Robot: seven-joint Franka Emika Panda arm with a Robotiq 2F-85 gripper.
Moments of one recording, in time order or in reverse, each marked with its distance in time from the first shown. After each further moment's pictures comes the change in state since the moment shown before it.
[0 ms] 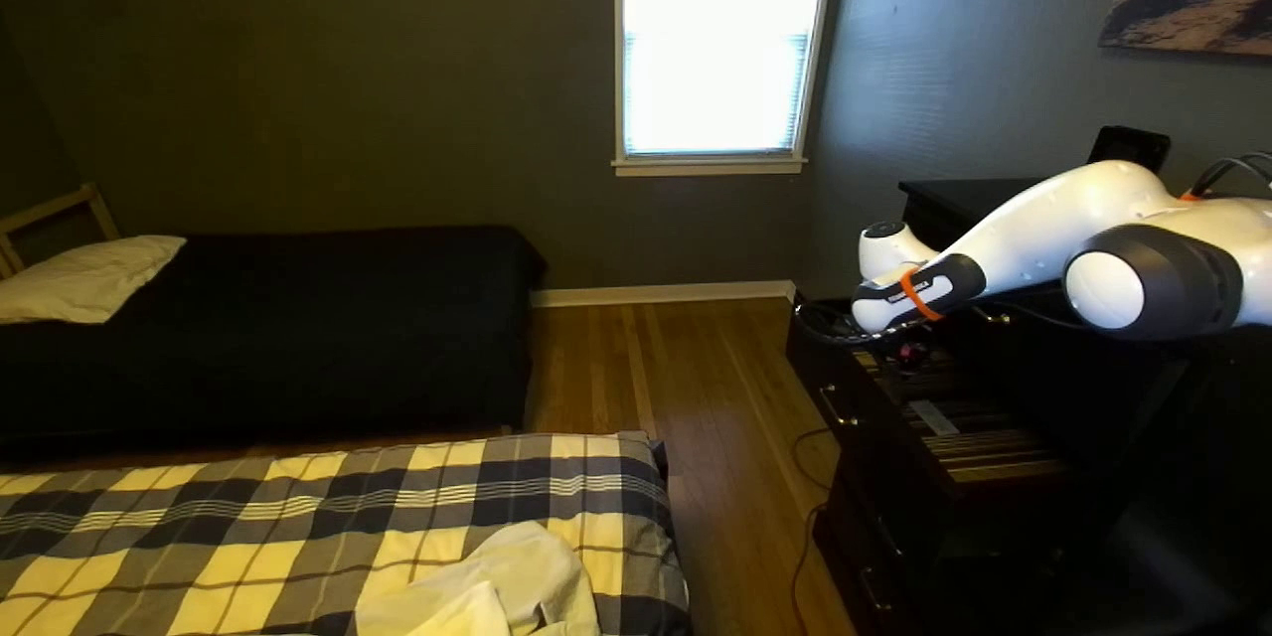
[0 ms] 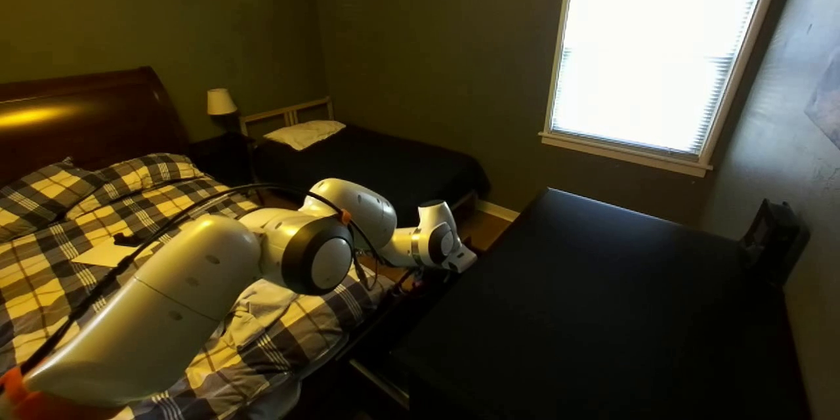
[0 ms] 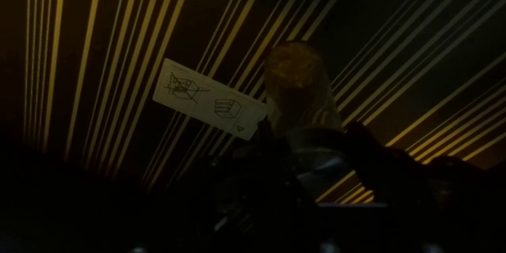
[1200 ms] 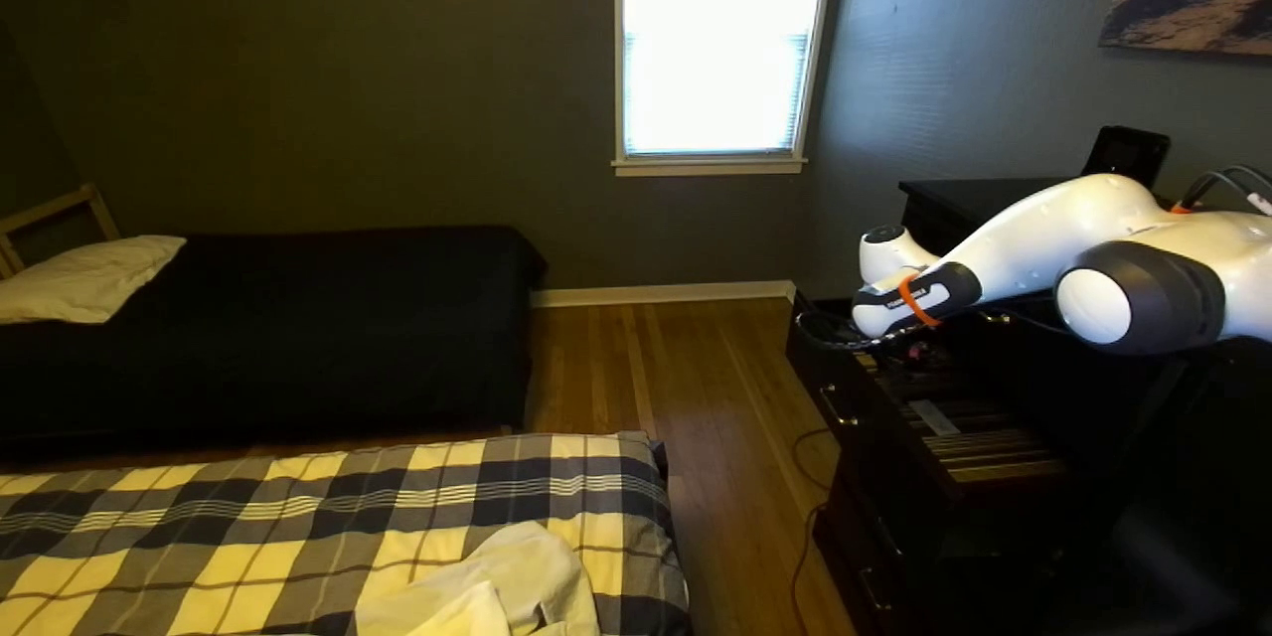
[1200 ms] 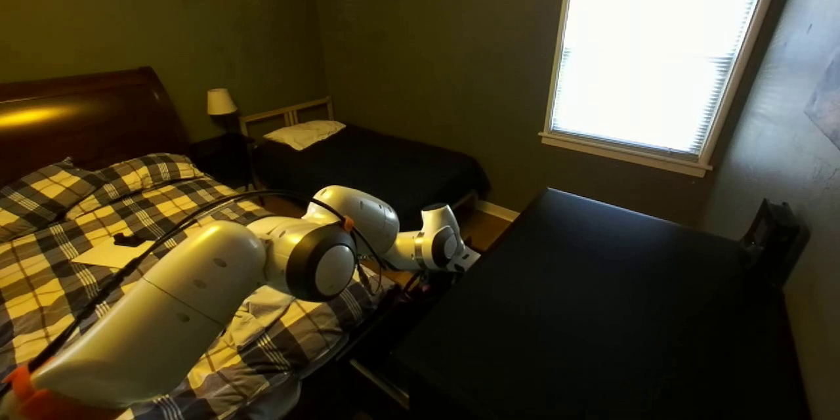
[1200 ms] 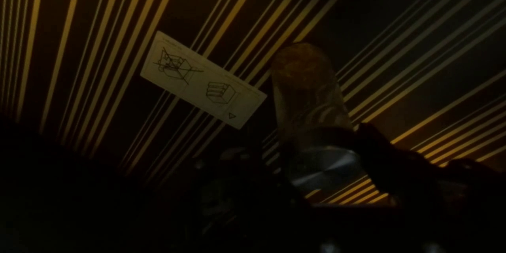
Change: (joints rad) arm 0.000 0.051 -0.024 0.062 0.009 0.001 -0.111
